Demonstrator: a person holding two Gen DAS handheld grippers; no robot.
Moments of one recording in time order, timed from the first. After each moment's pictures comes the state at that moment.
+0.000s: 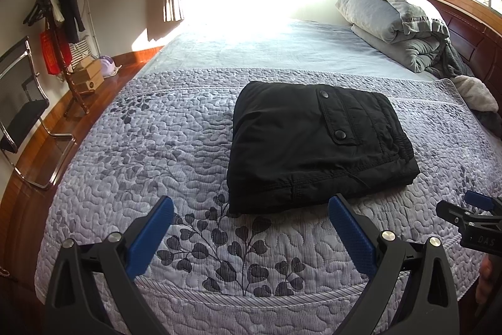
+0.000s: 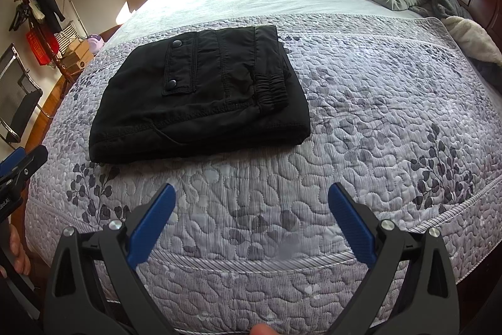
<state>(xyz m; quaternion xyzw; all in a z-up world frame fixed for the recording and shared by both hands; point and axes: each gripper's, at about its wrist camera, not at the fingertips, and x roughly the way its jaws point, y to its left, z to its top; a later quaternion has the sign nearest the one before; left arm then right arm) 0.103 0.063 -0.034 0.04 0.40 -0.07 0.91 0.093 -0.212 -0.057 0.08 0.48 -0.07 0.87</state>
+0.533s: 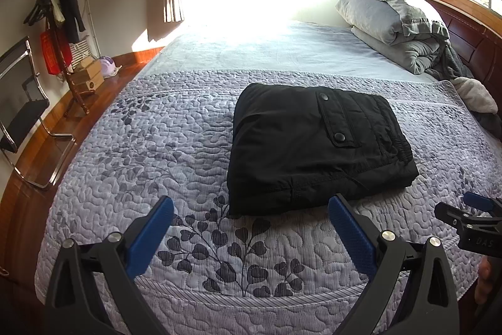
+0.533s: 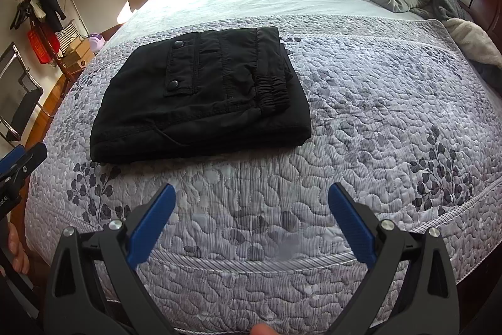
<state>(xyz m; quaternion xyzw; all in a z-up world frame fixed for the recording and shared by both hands) 0.103 0.063 -0.031 0.04 0.40 -0.07 0.91 0.095 -0.211 -0.055 0.08 0.48 -0.07 0.87</state>
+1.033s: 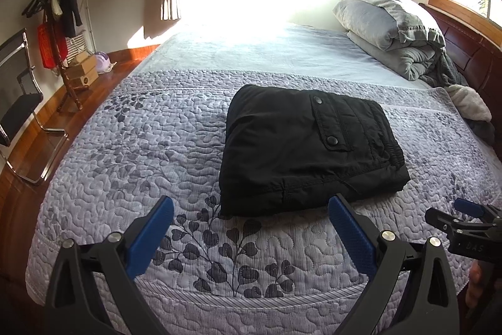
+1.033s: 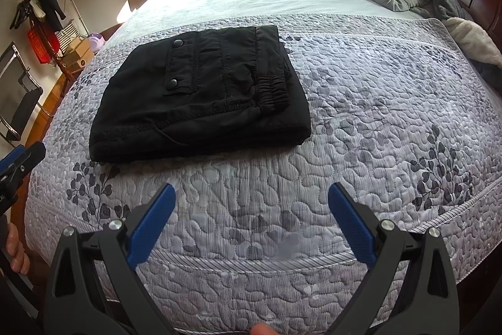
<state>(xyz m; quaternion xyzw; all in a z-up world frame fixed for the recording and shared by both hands) 0.101 0.067 -0.028 0.01 0.39 -0.09 0.92 0.094 -0.212 -0.057 0.08 0.48 -0.07 0.87</state>
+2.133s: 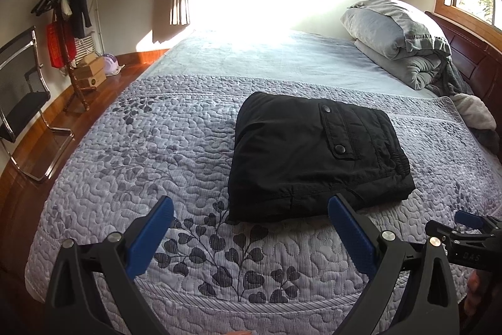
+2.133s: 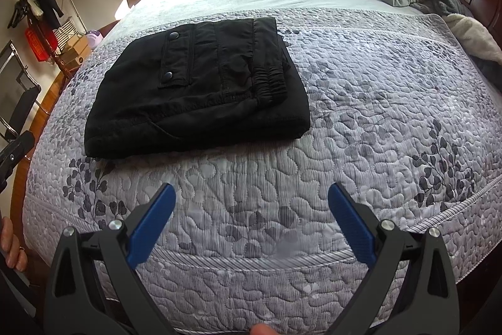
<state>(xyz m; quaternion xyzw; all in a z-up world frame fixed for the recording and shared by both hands) 0.099 0.071 -0.028 0.01 0.38 -0.07 0.92 0.094 -0.215 -0.066 0.08 0.49 -0.07 0.86</state>
